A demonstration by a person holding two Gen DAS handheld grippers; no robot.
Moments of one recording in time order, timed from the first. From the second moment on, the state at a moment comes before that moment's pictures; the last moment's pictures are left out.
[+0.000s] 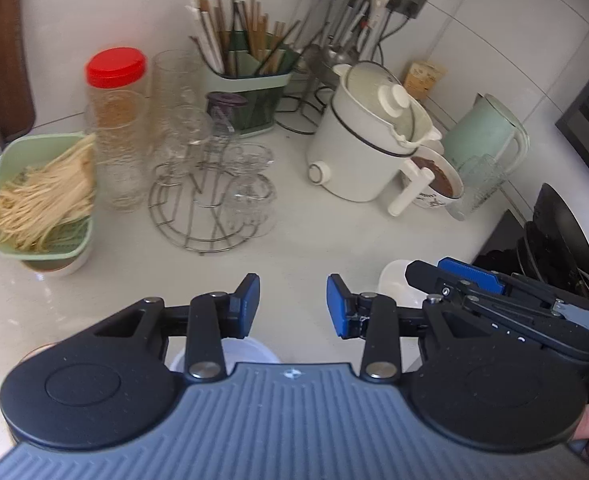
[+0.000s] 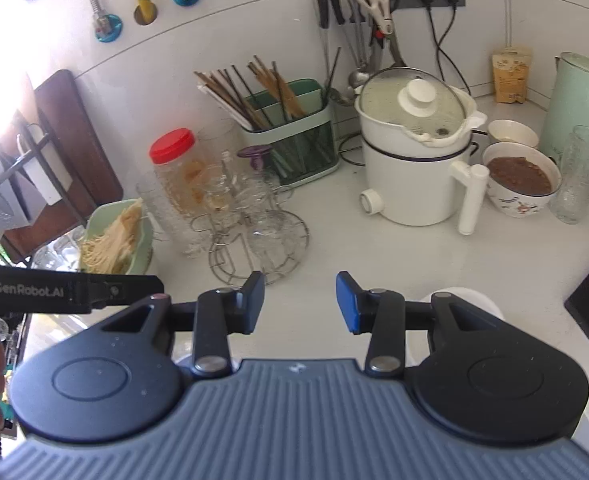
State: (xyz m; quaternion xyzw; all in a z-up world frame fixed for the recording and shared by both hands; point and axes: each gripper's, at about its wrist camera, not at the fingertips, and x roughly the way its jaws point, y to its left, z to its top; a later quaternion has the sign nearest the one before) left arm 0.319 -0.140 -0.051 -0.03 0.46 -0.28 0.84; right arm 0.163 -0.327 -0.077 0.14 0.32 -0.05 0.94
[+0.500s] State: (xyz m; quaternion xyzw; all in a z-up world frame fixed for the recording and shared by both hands) left arm 0.326 -0.196 -0.062 0.00 0.46 -0.32 0.83; right arm 0.137 -0.378 -0.084 0.14 0.32 -0.12 0.93
